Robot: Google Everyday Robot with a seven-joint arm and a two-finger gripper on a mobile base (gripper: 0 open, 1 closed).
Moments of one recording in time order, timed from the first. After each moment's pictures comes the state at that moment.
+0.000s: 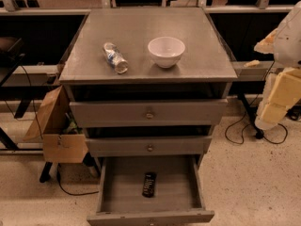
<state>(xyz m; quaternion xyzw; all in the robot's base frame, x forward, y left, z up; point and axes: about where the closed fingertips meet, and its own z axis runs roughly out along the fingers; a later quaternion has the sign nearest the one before) 0.438 -0.217 0.976 -0.60 0.78 -0.03 0.16</state>
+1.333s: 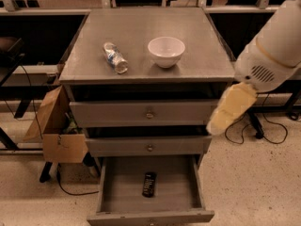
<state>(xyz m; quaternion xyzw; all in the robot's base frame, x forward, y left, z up) 0.452 -0.172 0.917 -0.49 0.86 0.06 0.15</state>
